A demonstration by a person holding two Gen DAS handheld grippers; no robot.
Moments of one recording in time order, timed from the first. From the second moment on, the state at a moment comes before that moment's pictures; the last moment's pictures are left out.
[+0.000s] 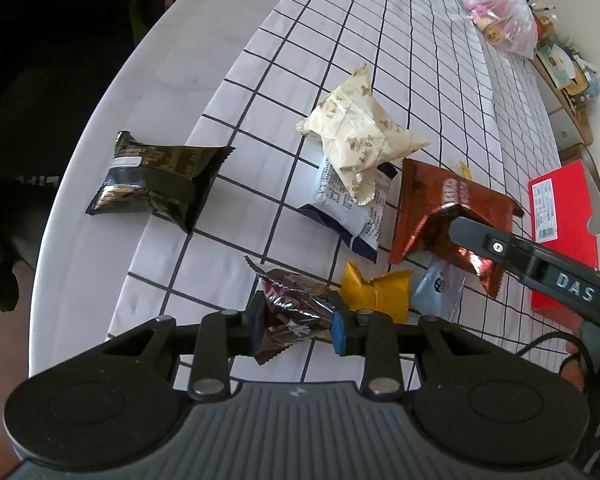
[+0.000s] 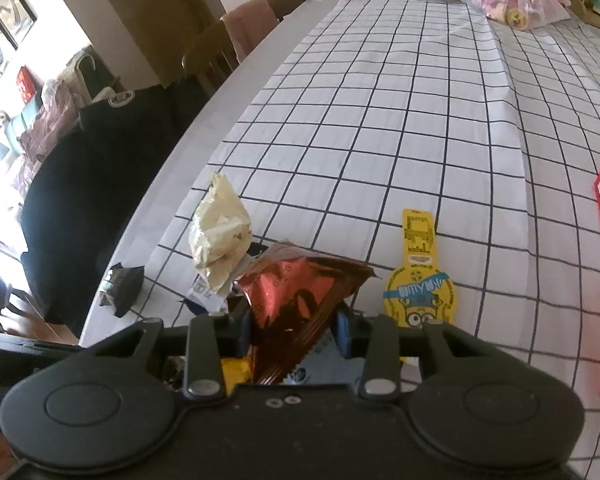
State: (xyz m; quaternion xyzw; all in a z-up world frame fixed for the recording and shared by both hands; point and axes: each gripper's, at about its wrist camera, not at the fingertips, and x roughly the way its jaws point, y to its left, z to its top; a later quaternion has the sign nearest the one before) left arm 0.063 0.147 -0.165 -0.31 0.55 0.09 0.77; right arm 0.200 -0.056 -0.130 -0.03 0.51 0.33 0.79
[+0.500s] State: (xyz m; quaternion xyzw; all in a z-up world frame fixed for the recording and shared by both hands) left arm 0.052 0.129 -0.109 -0.28 0.52 0.07 0.81; right arm 0.174 -0.119 -0.072 0.01 0.47 0.31 0.83
